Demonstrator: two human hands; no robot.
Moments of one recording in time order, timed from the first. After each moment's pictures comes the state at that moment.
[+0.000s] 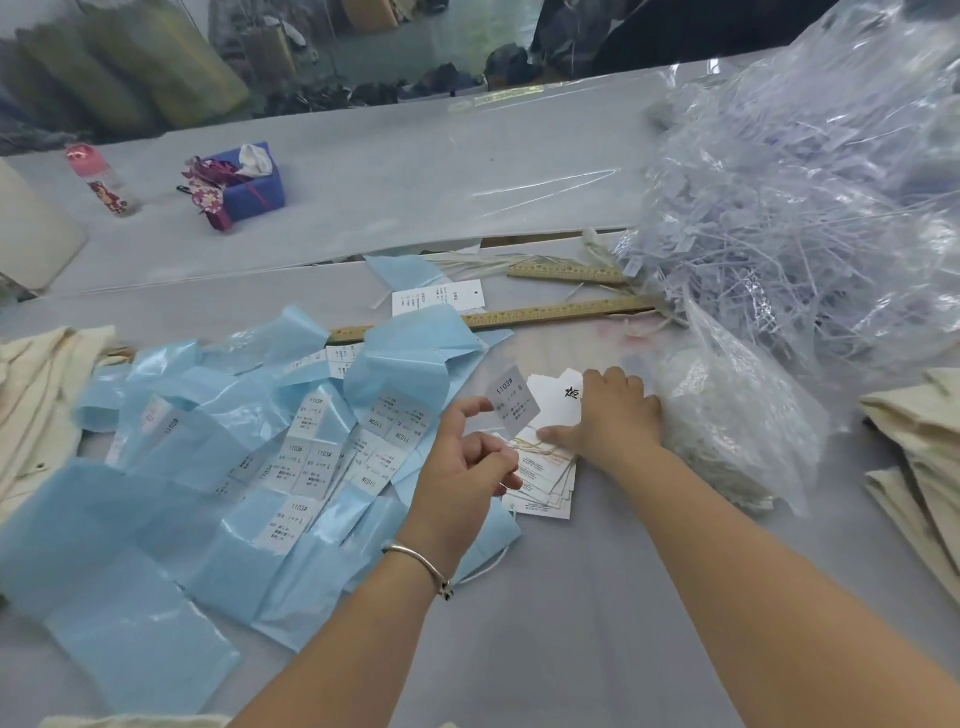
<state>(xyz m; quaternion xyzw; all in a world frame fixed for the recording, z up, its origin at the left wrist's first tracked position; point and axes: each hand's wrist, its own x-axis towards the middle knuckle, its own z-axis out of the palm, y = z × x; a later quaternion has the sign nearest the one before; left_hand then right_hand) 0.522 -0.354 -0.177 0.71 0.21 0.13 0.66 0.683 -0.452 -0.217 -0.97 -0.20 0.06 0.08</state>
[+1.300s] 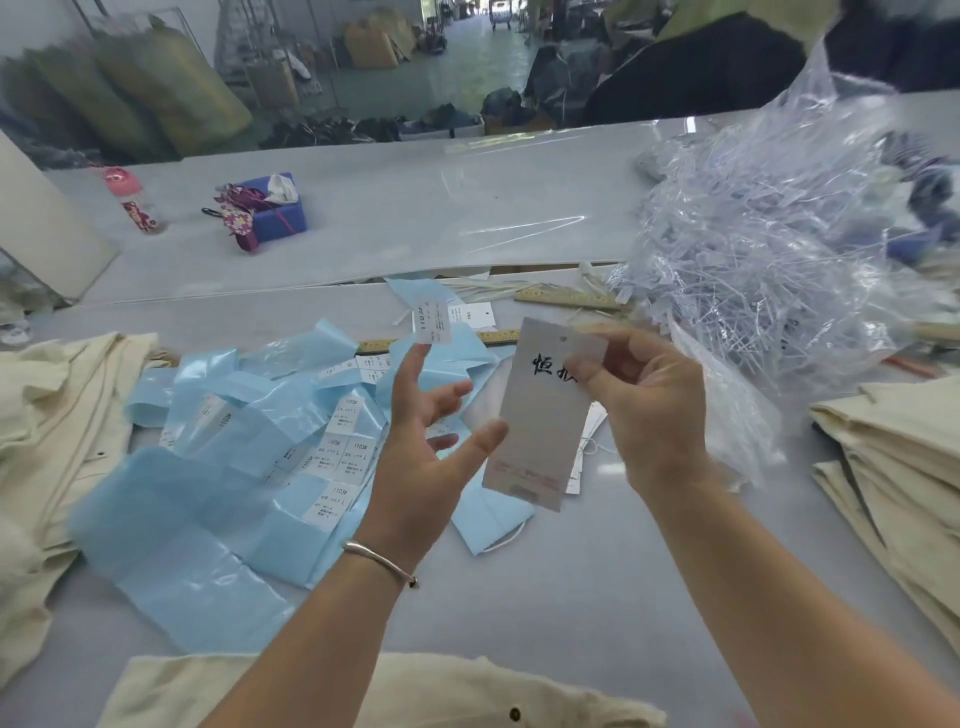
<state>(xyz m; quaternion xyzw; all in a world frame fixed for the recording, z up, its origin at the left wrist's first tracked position) 0.453 -0.338 -0.107 0.75 0.13 0.27 0.59 0.571 -0.480 -0.091 -0.62 -0.19 -0.01 0.76</state>
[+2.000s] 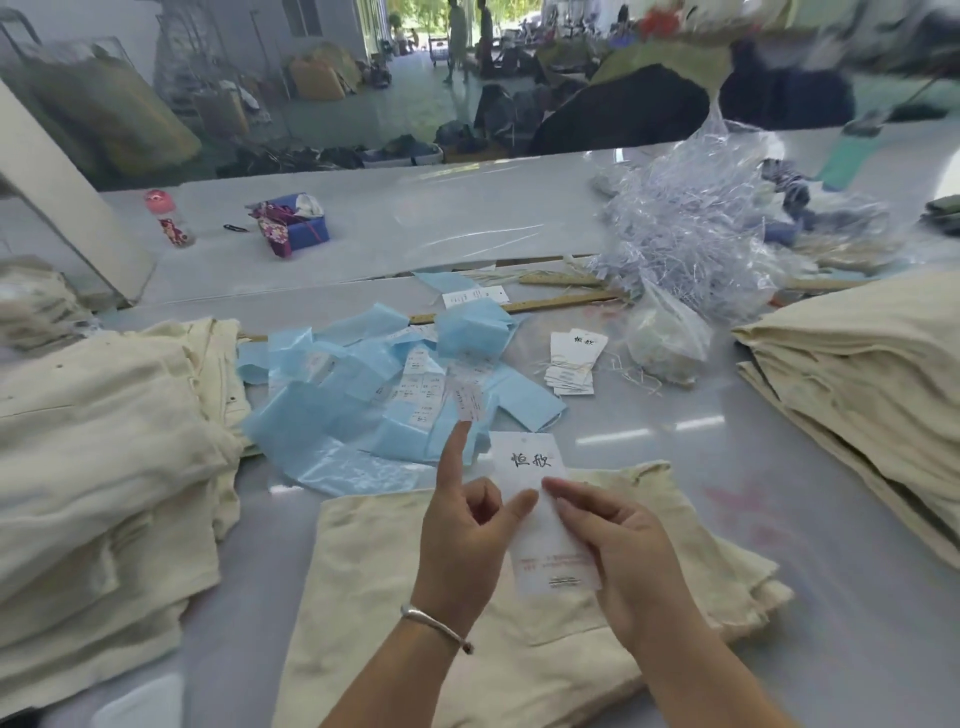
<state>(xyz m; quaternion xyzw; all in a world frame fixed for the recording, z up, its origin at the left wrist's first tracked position) 0.198 -0.362 -0.104 0.73 0.11 0.24 0.64 0.240 -0.499 -0.099 -0.51 0.01 0.23 0.83</state>
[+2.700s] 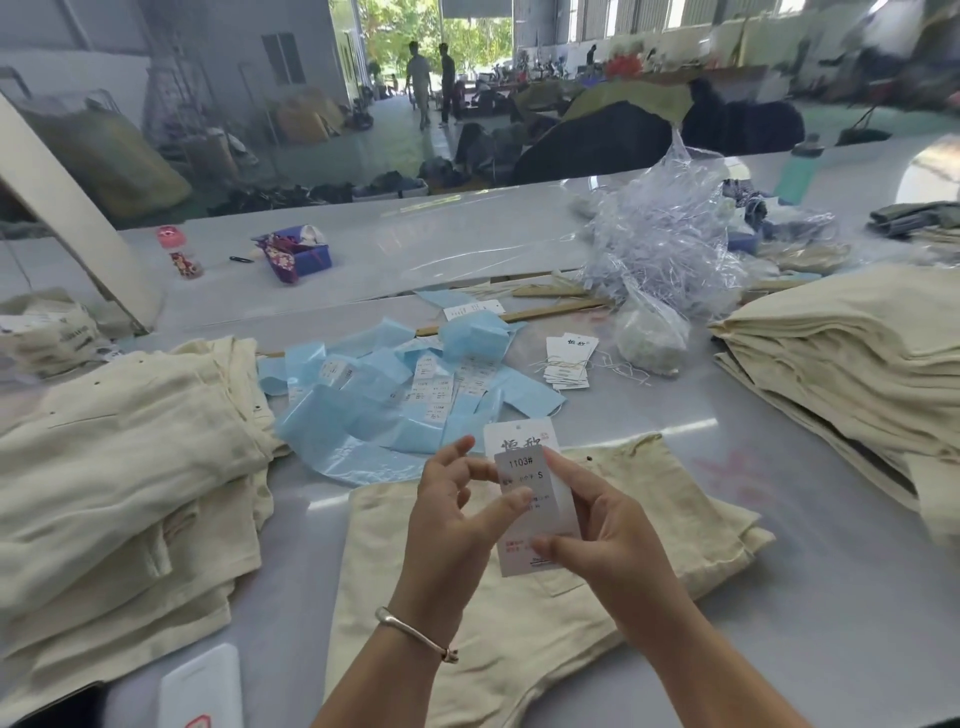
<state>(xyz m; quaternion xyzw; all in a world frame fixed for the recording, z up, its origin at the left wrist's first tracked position) 0.117 -0.354 -0.055 0.71 0.12 0.19 0.67 0.167 -0.495 -0.081 -0.61 -0.15 0.19 0.76</state>
